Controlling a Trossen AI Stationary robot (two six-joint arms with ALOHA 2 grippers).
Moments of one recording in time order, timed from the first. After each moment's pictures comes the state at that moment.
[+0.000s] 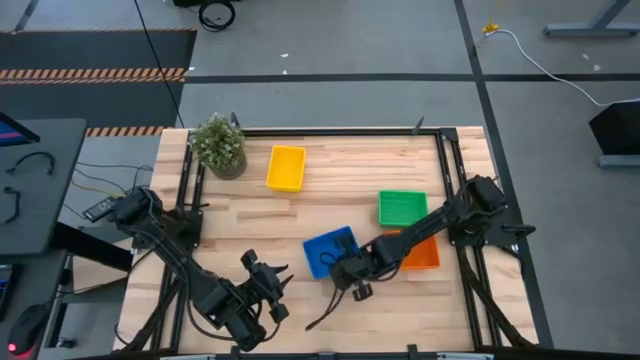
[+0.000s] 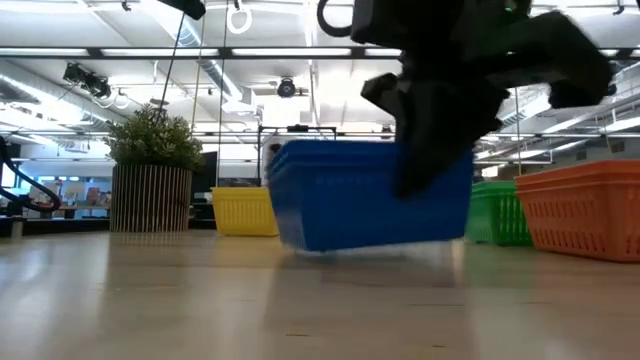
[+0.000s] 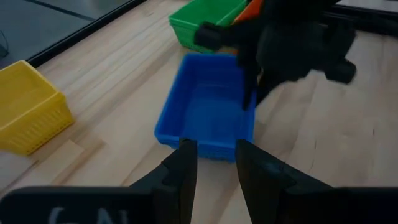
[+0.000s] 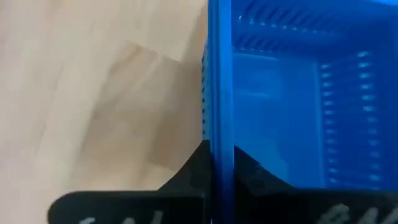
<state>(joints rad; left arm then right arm) -0.80 1.75 1.35 -0.81 -1.03 -1.15 0.42 1.91 1.30 -0.55 0.24 0.01</state>
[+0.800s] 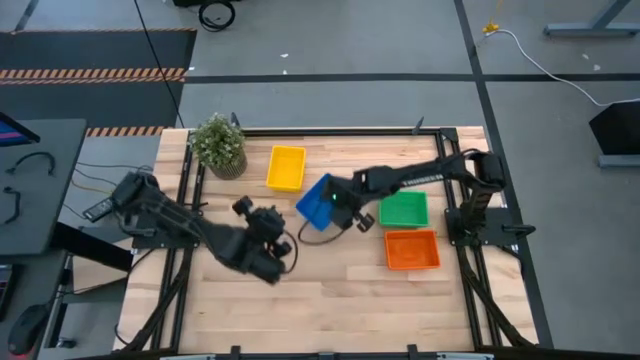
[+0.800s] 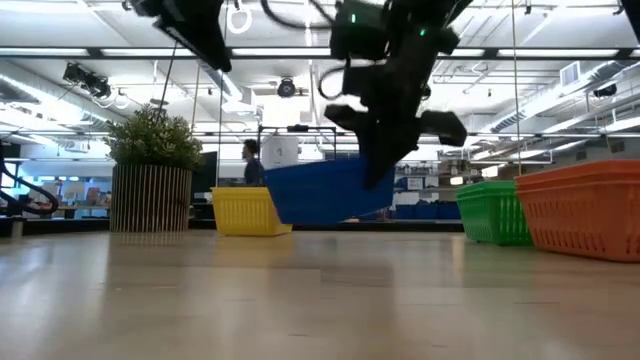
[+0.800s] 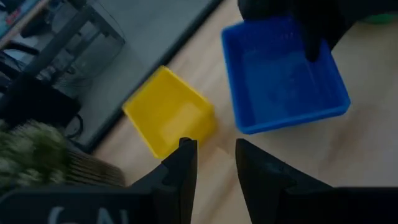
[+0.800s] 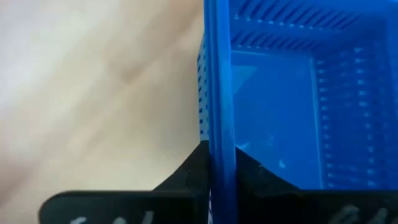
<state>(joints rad) -0.48 1.64 1.35 -1.22 -1.00 -1.02 -0.06 1.81 1.29 -0.65 0.00 -0.88</state>
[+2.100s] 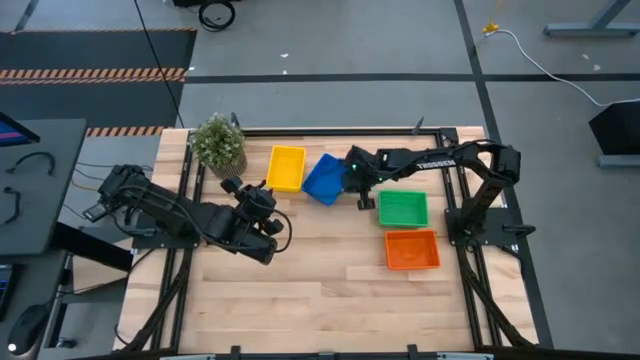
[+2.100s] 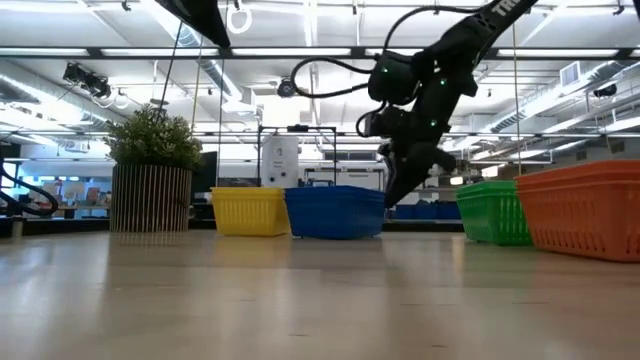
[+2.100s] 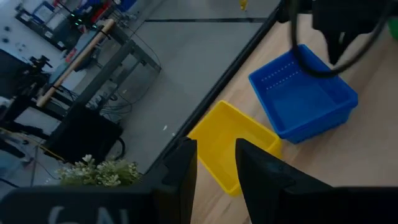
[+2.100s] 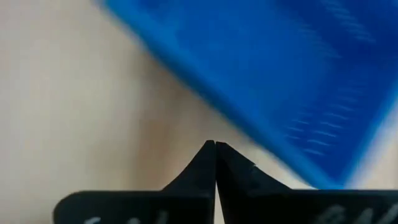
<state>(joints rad) -0.40 1.51 1.35 -1.29 -1.16 -0.85 -0.33 1.68 1.02 -0.40 0.00 -0.48</state>
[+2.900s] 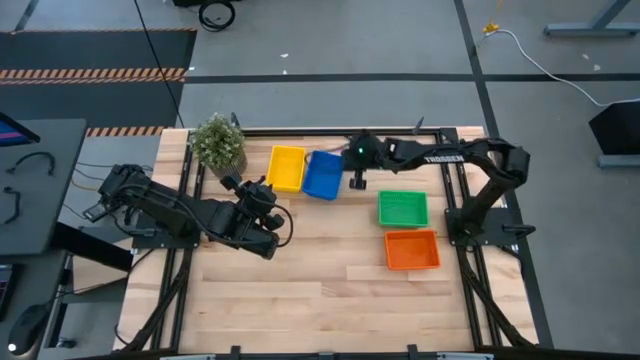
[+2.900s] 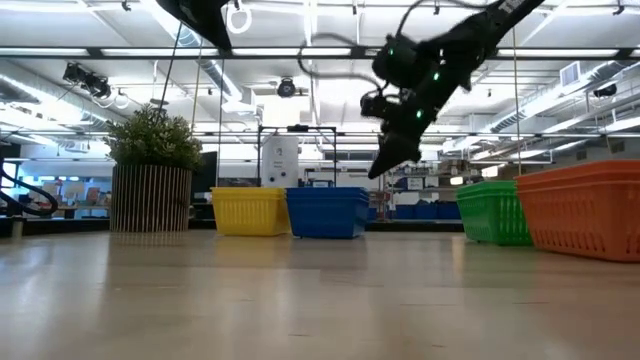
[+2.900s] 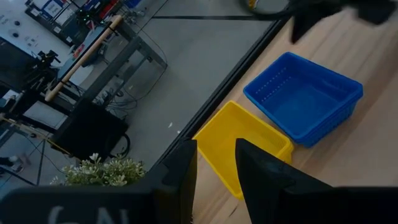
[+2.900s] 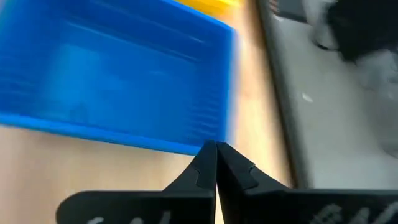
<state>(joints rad) -0.36 1.51 1.35 -1.29 -1.17 -0.85 -0.41 1.62 1.01 -0.20 0.19 -0.46</state>
